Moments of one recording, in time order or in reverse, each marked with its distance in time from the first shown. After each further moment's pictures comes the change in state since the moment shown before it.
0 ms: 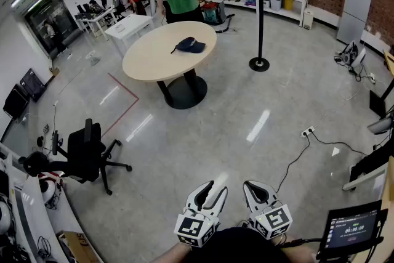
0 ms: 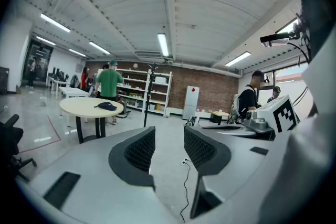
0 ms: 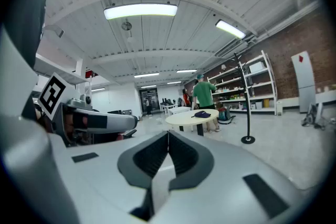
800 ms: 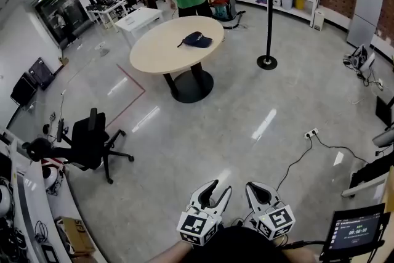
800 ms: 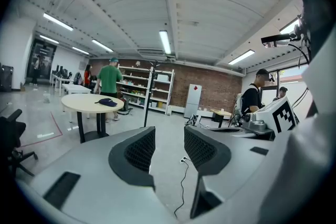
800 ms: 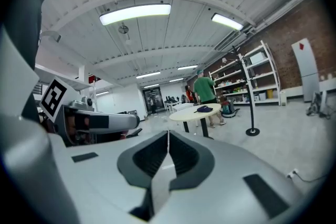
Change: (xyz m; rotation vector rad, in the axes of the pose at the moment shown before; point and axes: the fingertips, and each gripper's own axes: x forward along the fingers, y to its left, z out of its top) left arm 0.006 -0.034 -0.021 -0.024 0.022 0.027; right arm -0.029 -0.014 -0.023 0.063 0.029 0.056
